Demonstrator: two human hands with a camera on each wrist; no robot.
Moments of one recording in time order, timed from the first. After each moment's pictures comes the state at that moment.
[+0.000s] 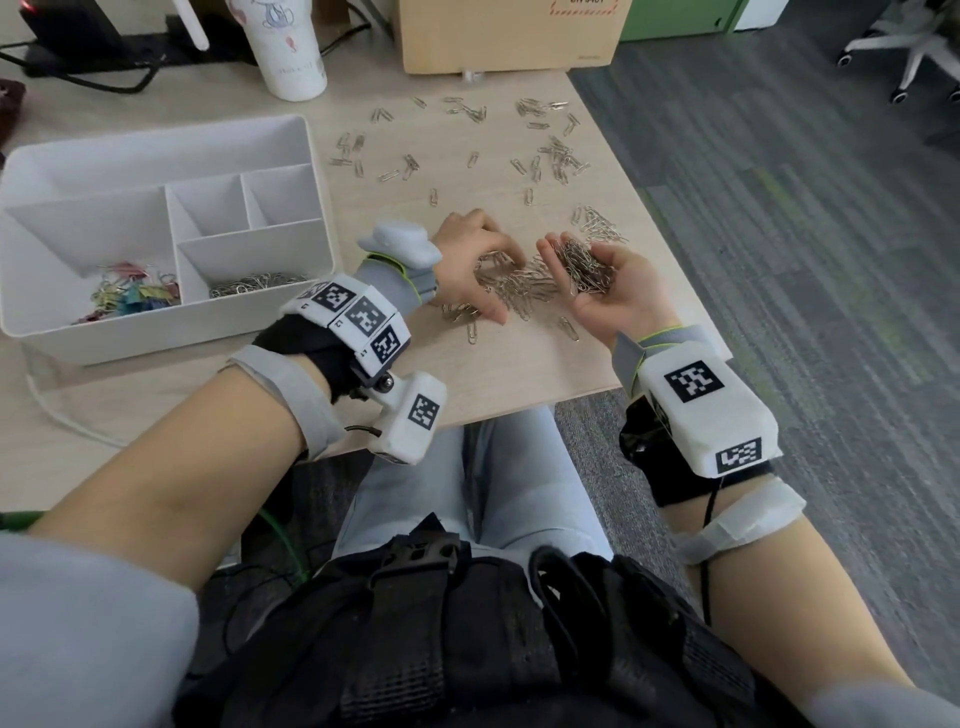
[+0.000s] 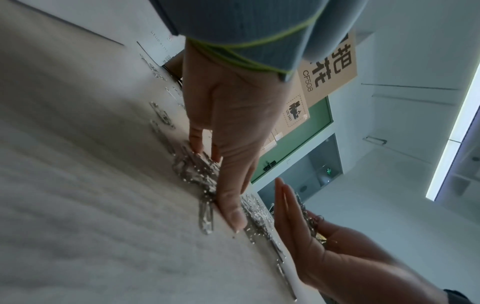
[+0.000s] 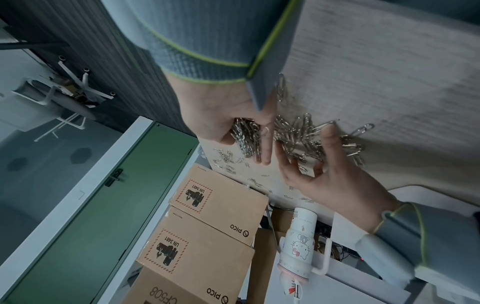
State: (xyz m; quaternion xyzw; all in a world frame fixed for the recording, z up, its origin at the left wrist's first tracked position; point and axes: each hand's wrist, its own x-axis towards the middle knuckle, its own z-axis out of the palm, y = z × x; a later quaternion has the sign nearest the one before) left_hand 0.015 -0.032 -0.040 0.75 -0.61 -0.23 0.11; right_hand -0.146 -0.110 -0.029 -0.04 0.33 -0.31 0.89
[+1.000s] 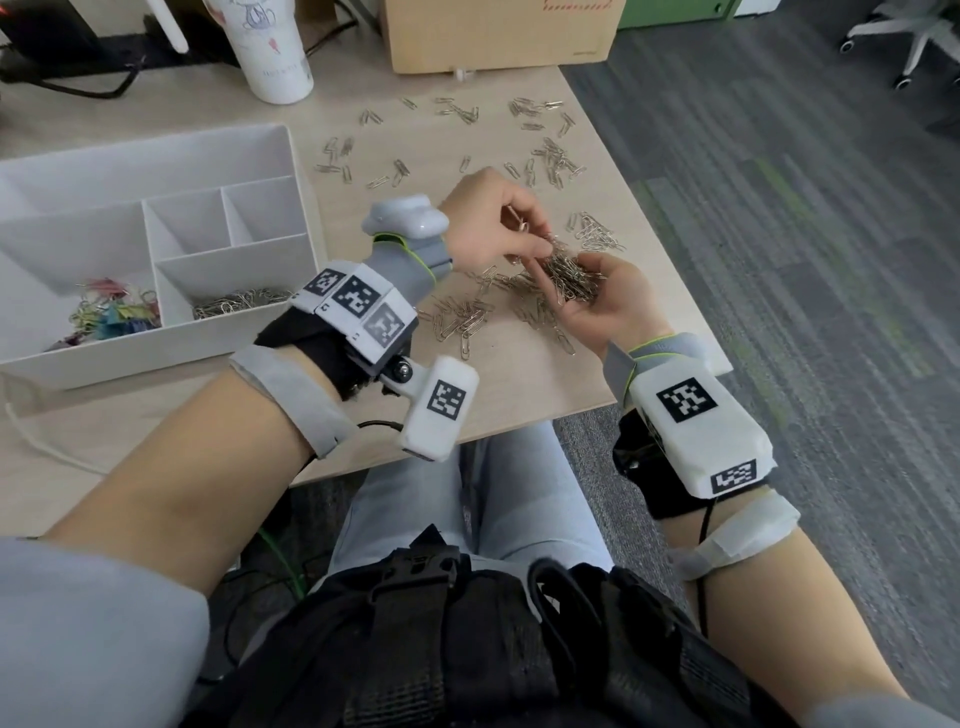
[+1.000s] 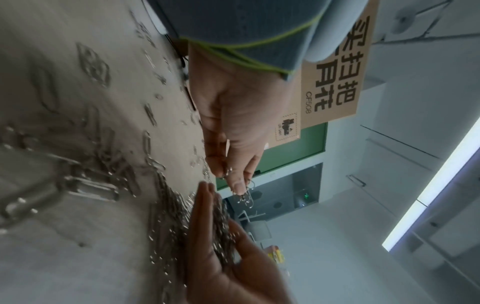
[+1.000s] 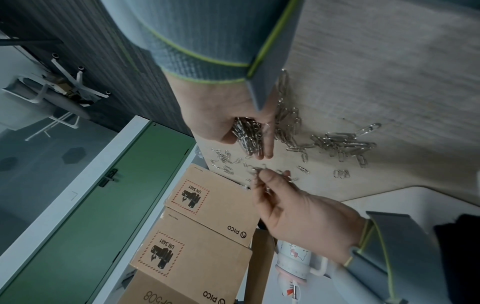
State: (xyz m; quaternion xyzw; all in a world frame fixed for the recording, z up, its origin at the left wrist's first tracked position) left_hand 0.012 -0.068 -0.017 0.69 -0.58 -0.26 0.35; right_hand -0.134 -0.117 -0.037 -0.06 0.32 -0.27 0.91
